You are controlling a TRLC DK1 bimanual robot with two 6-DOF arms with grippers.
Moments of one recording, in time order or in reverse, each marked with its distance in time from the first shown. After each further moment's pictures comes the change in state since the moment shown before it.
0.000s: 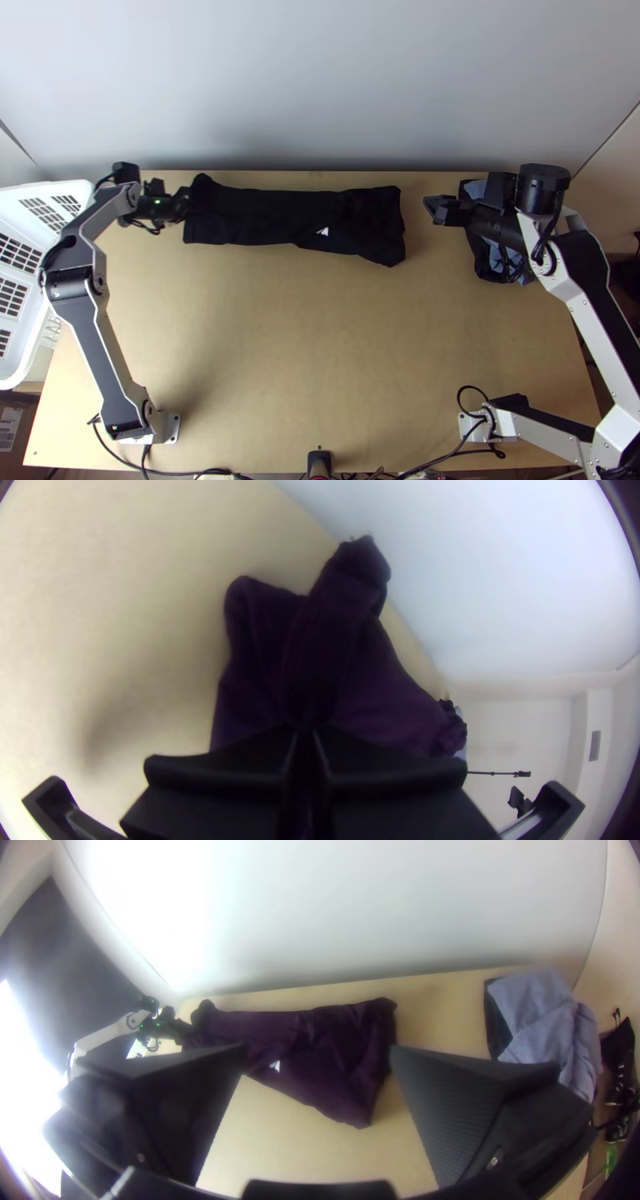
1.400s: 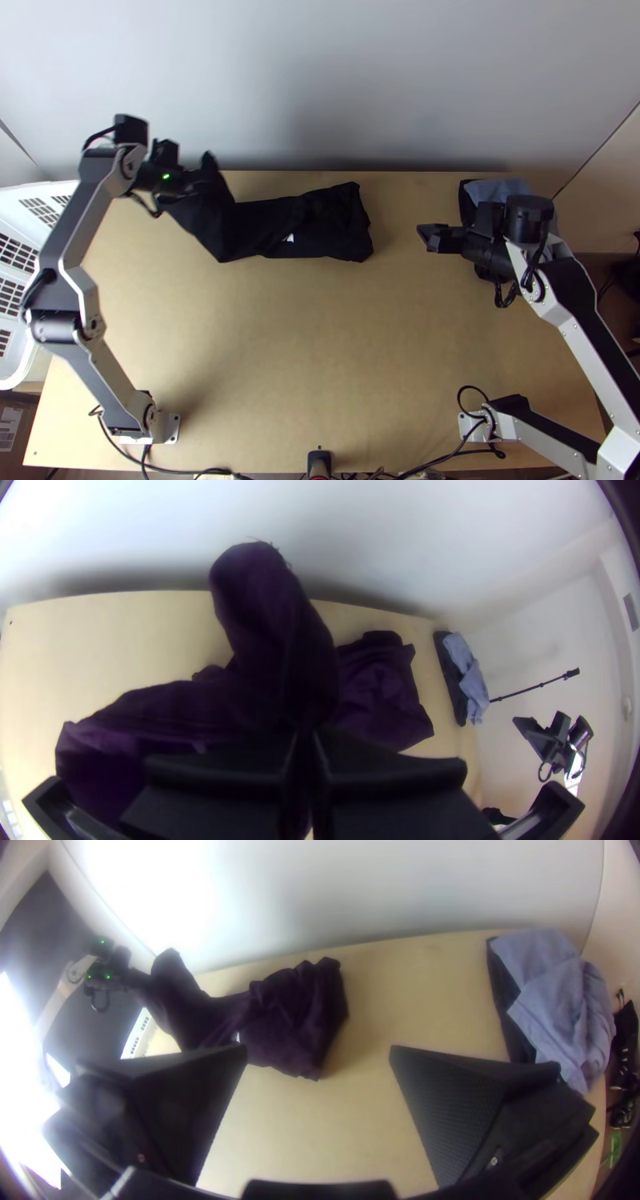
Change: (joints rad) left arm -0.233 -0.351 0.135 -0.350 -0.224 0.198; right arm 0.030 -0.106 -0.214 0.054 0.000 0.024
